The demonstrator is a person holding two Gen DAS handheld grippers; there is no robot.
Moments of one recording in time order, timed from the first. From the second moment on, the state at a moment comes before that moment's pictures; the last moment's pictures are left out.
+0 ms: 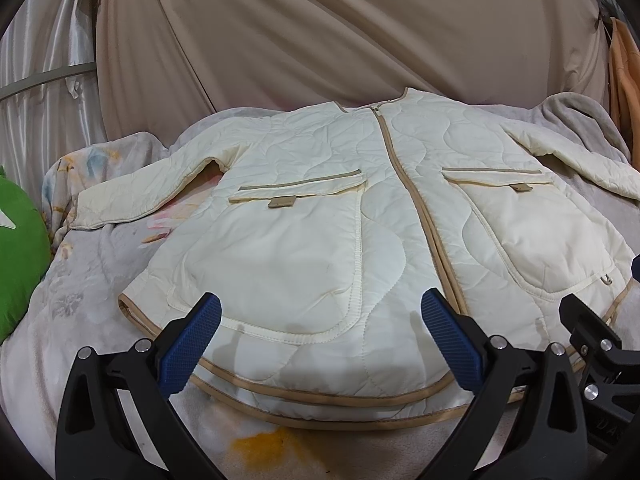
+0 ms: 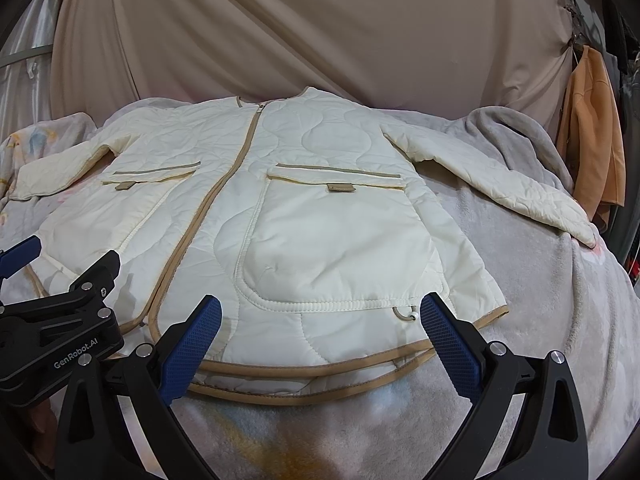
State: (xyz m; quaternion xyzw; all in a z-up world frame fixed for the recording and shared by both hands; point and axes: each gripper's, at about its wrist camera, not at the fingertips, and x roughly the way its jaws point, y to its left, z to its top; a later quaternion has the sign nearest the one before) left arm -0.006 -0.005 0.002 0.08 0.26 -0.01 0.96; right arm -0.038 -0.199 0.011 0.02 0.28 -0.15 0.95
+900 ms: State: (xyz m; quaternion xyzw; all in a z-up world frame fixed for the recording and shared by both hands) left arm -0.006 -0.005 0.003 0.08 0.26 -0.01 0.96; right arm -0.038 -0.198 0.012 0.02 0.28 -0.15 0.95
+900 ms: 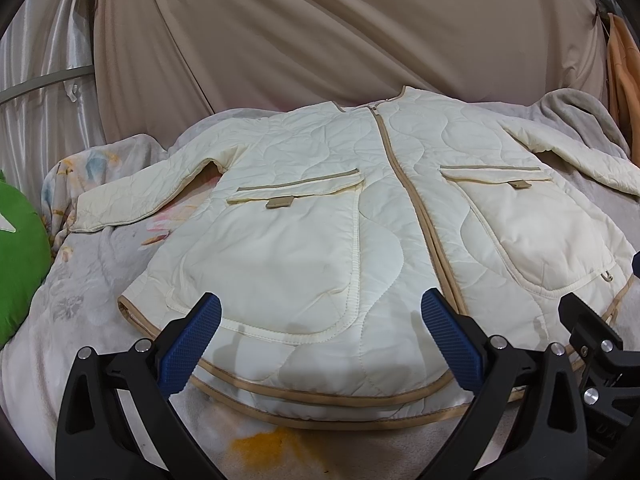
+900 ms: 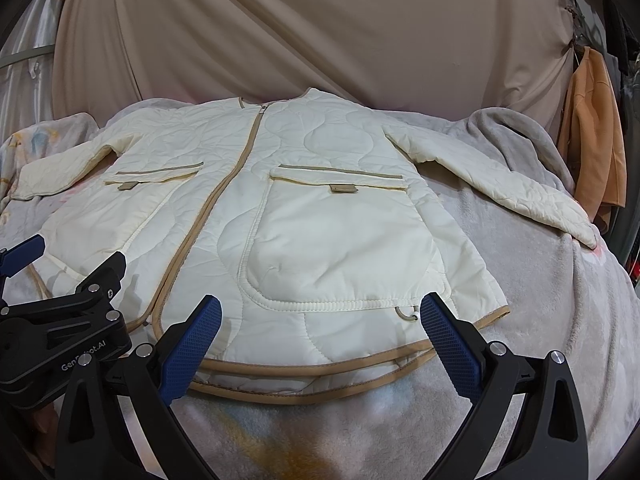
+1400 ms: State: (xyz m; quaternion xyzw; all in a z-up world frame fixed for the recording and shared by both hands) left arm -0.006 -0.006 0.003 0.08 0.26 -0.01 0.96; right arm -0.039 -0.198 0.012 0.02 0.28 -0.15 0.95
